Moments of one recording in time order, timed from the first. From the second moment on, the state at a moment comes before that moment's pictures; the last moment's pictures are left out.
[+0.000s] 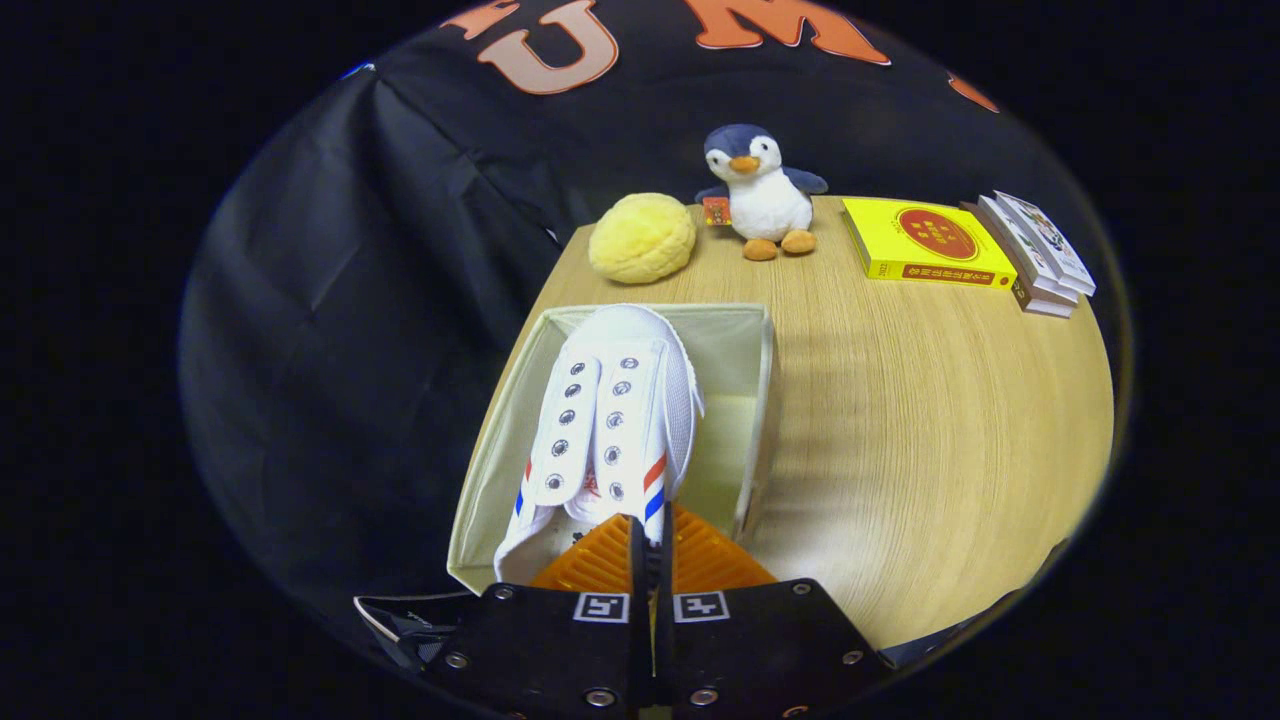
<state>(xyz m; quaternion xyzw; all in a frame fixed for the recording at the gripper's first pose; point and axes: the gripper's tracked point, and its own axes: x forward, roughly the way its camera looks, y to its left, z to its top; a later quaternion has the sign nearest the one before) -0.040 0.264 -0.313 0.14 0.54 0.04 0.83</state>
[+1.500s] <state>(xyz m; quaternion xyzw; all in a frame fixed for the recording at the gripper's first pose) -0.002 0.169 -0.201 0.12 0.42 0.04 0.90</state>
